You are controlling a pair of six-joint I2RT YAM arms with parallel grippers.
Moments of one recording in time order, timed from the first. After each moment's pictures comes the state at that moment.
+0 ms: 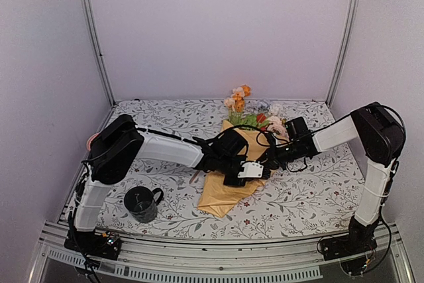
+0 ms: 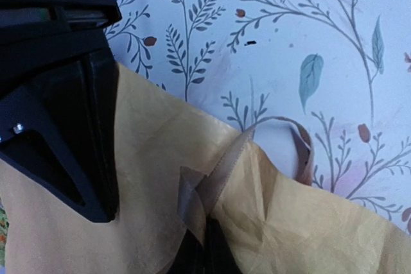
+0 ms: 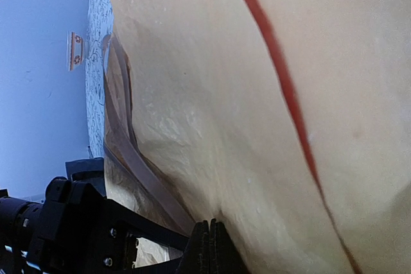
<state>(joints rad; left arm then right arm) -1.01 2.28 1.57 -0.14 0.18 0.87 0.42 1.92 0.92 0.09 -0.76 0.64</state>
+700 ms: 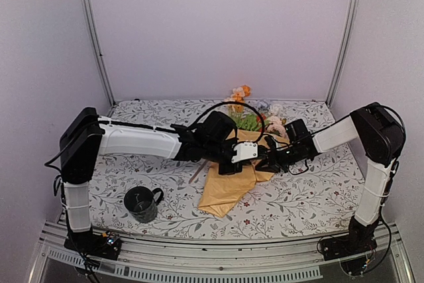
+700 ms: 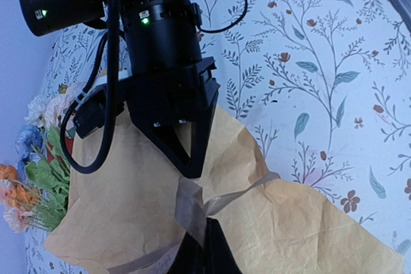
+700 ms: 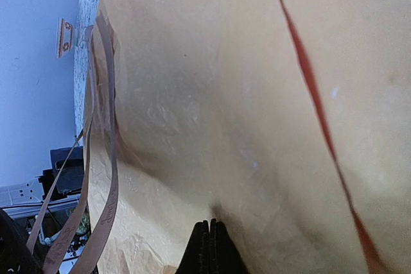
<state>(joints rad) -1.01 2.01 1.44 -0.13 0.17 0.70 0.42 1.92 0.91 0.04 -0.74 0.55</state>
